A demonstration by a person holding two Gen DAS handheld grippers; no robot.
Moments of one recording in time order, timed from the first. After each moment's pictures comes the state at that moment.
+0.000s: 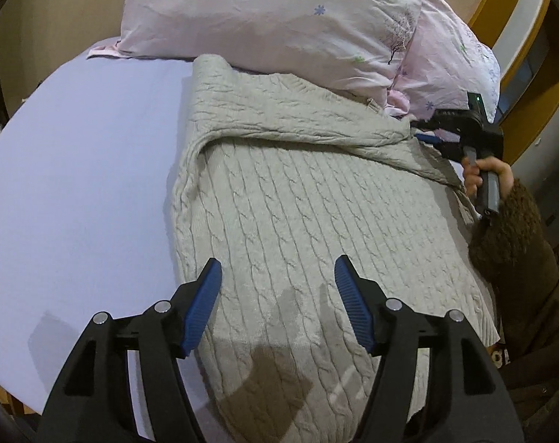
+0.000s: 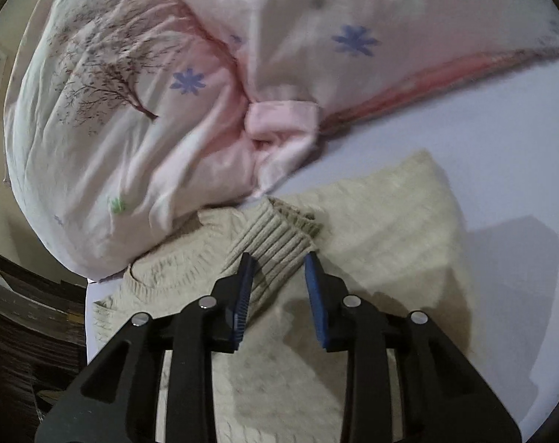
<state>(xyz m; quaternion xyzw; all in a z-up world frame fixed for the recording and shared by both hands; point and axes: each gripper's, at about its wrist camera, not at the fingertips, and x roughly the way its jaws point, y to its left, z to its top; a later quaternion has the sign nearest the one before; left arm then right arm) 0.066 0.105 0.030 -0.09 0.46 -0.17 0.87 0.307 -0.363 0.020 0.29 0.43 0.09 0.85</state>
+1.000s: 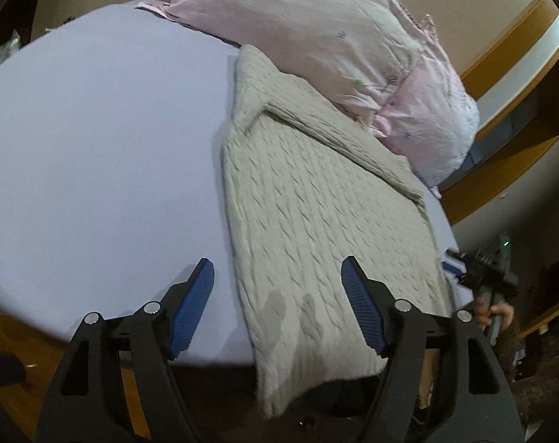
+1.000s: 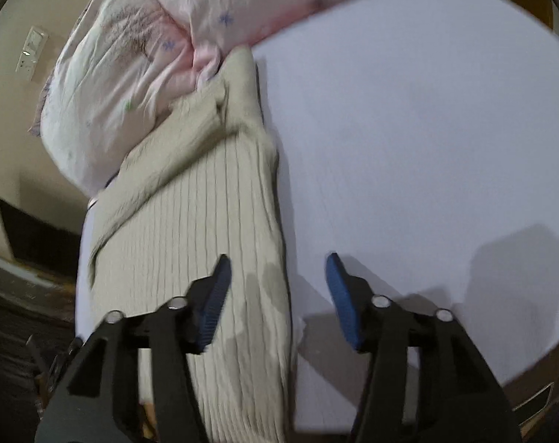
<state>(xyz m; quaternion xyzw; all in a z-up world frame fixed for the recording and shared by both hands) -0.002 0.162 0.016 -0.23 0.44 -0.21 0.85 0.049 -0.454 -0.013 0.30 0.46 0.09 0.83</state>
